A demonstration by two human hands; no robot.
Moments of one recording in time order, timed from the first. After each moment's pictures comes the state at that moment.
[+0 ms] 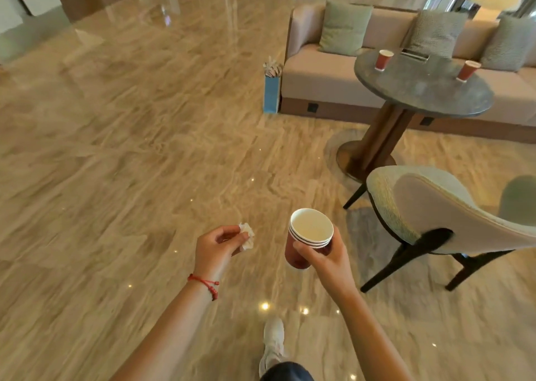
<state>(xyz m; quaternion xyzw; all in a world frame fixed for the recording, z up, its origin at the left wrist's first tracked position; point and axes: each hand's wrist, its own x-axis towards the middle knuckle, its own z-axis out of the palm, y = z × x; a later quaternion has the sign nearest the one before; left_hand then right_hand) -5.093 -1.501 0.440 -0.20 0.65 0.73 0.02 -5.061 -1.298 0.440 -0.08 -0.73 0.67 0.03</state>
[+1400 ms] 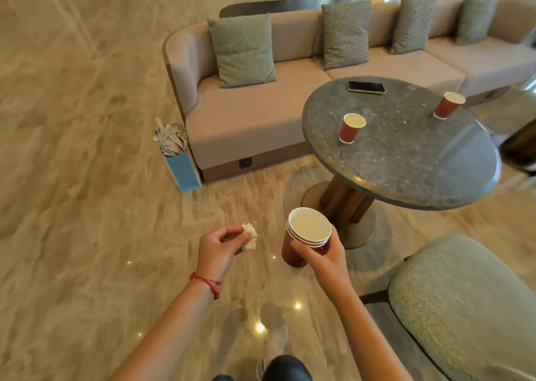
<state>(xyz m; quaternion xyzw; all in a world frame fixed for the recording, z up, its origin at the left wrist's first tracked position) -5.965 -1.310 0.439 -0.02 0.71 0.68 0.21 -5.847 -1.154 0.428 -0.26 -0.67 0.66 0.19</state>
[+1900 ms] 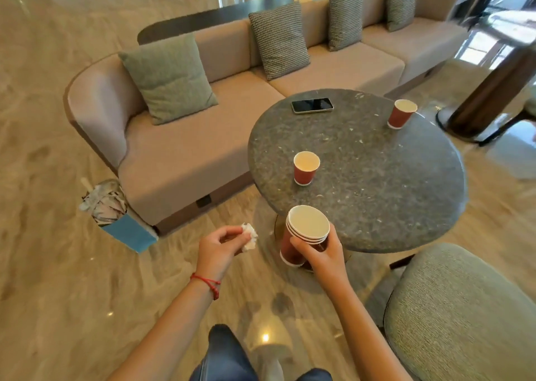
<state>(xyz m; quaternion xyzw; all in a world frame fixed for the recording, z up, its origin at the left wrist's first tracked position) -6.113 -1.096 0.445 0.07 0.73 0.62 0.29 -5.969 -0.968 0.419 -0.35 -0.62 0.64 0.27</state>
